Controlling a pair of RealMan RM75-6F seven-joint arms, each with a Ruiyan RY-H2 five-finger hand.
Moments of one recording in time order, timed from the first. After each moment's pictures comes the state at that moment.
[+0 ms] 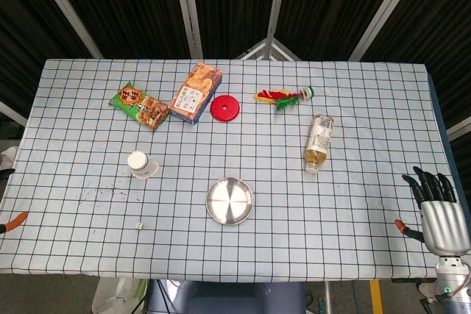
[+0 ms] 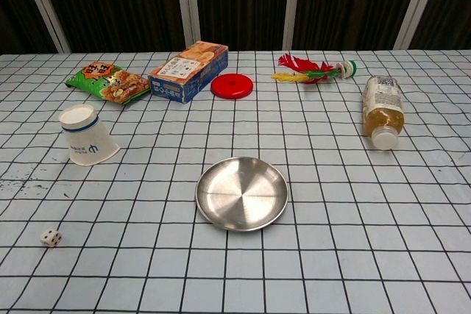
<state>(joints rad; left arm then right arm) -0.04 -1.05 -0.08 -1.63 1.45 1.54 -0.04 0.08 -1.13 0.08 -1.63 -1.48 1.49 -0.13</state>
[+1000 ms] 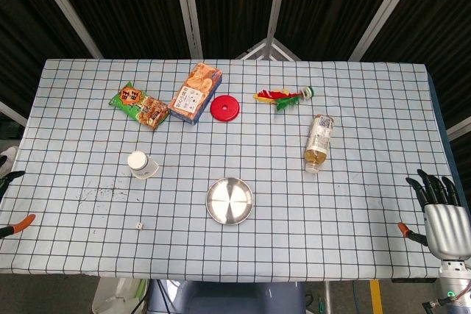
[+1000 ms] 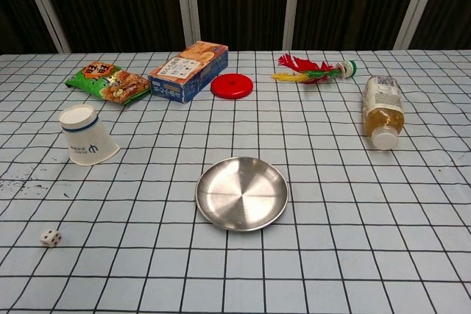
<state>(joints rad) -0.05 -1.05 -0.06 -1.66 1.48 1.53 -0.02 0.06 -1.11 0.08 -1.66 -1.48 1.51 -0.14</state>
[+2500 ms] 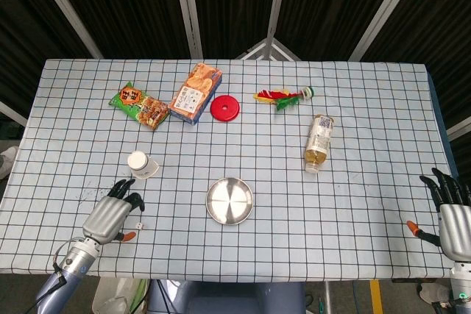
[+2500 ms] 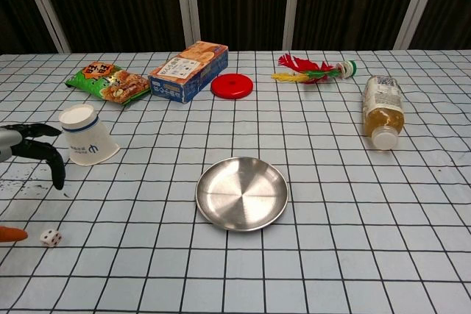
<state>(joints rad) -0.31 -1.34 -0.03 -1.78 1.40 1.07 0.46 0.04 -1.09 0.10 -1.66 -1.45 1.53 -0.06</state>
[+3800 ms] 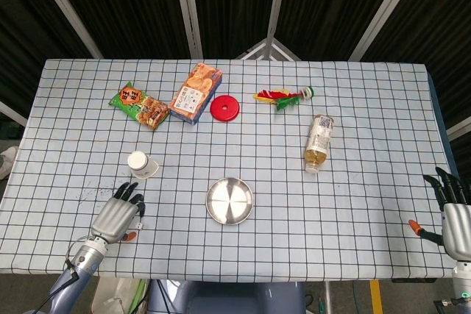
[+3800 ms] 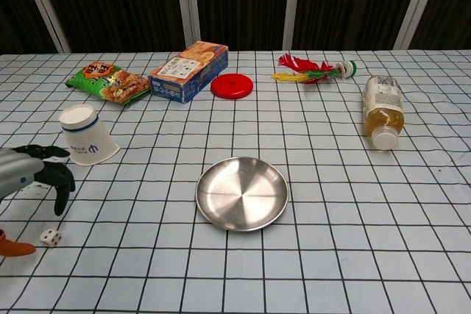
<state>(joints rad) -0.36 -1.43 0.01 -1.68 1.31 1.08 0.59 0.04 -1.09 0.10 -1.65 -1.44 1.53 -0.04</state>
